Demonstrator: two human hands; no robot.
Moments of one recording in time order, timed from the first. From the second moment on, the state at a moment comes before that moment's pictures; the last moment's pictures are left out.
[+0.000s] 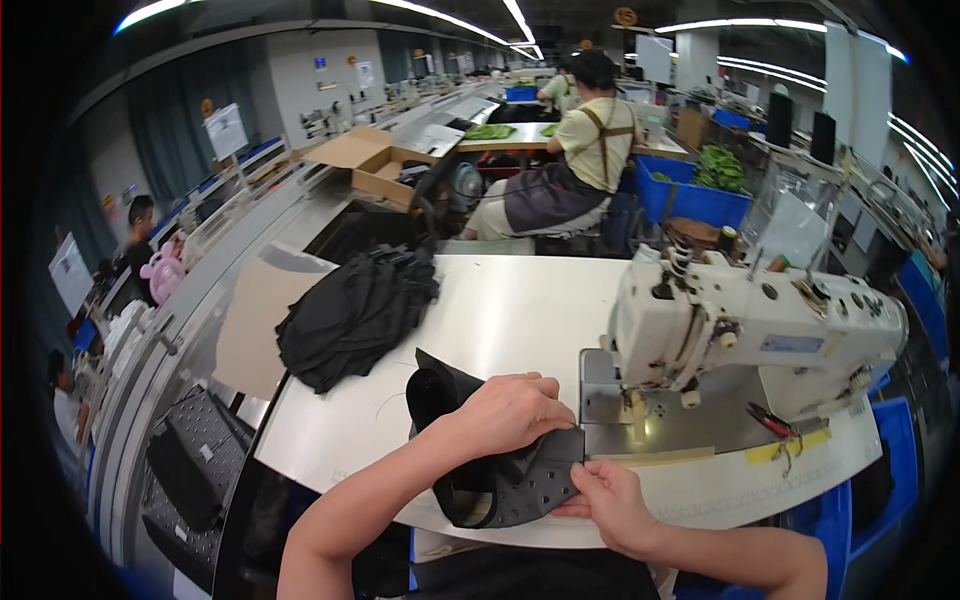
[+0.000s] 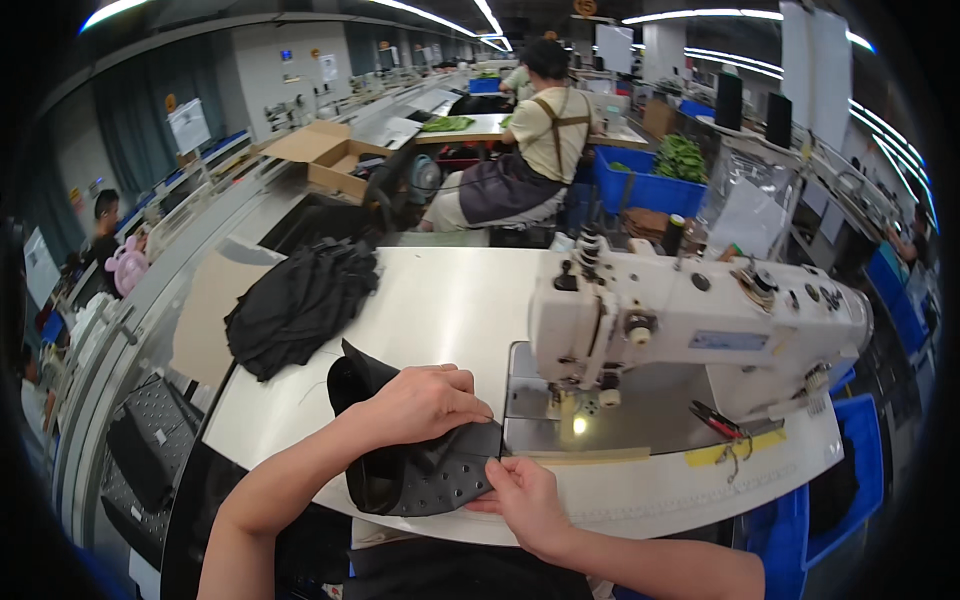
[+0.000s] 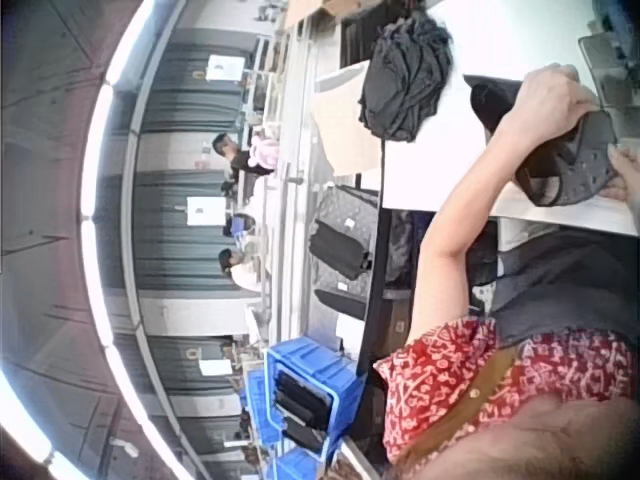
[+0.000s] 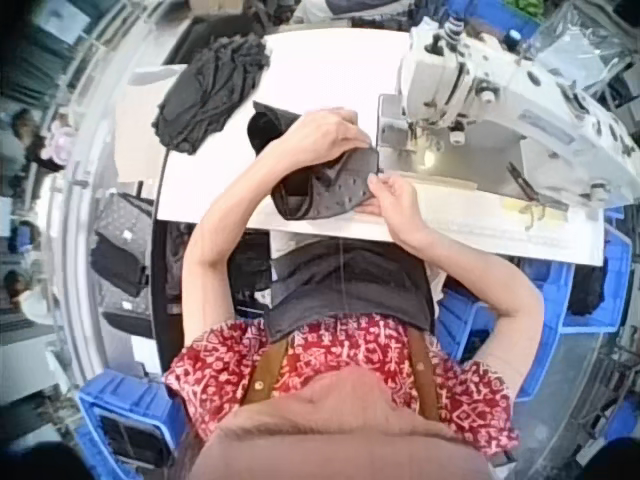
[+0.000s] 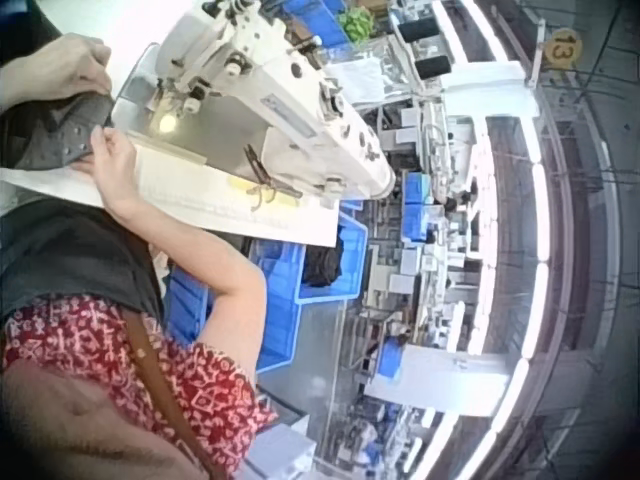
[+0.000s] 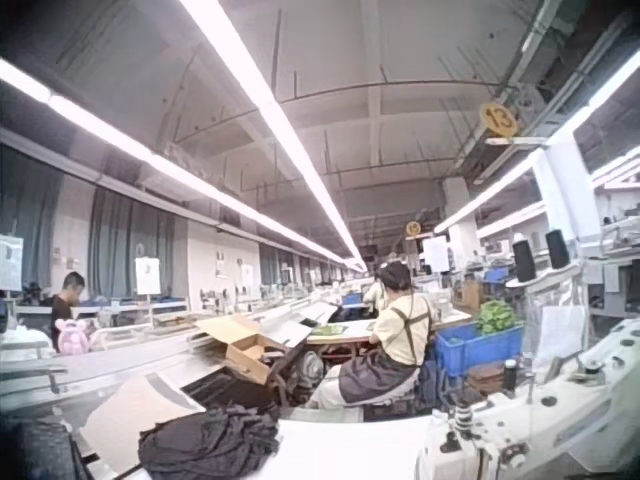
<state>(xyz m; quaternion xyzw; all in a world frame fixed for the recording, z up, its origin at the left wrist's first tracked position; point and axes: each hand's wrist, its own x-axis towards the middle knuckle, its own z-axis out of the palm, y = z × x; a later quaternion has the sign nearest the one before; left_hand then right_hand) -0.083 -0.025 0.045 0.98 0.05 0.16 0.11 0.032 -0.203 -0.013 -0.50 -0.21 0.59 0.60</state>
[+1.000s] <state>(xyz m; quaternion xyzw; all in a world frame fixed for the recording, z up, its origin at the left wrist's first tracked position) -0.021 -0.055 0.063 0.98 -0.04 0.11 0.16 0.148 -0.171 0.011 -0.63 -0.23 0.66 0.33</state>
